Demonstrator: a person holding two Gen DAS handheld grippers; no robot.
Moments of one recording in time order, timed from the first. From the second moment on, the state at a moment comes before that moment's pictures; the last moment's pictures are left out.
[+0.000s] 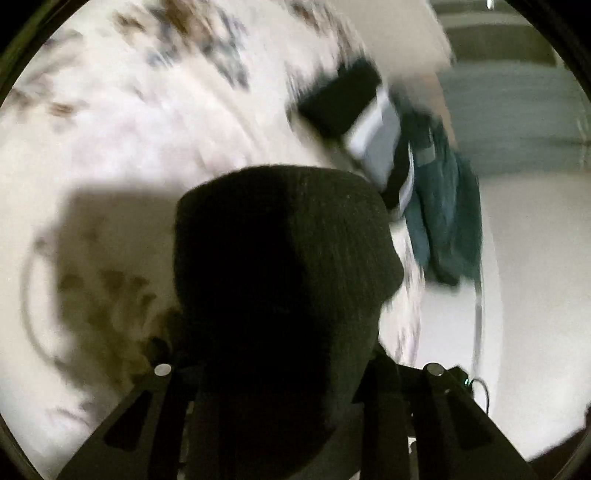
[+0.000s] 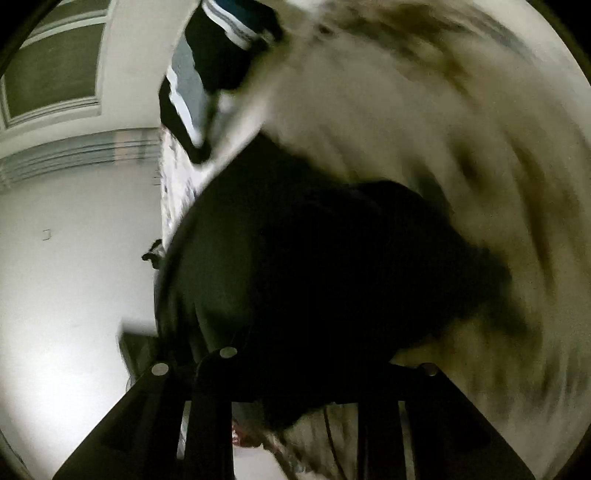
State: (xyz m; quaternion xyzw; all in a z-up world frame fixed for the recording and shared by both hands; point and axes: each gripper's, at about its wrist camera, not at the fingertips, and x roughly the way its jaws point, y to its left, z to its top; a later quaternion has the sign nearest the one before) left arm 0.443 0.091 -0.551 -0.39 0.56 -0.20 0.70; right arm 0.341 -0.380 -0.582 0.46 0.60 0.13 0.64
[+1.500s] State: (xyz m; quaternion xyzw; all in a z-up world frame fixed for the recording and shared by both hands) left arm 0.247 0.117 -0.609 -0.23 0.56 0.07 0.79; right arm 0.559 -0.108 -0.559 0.09 0.73 0.32 0.60
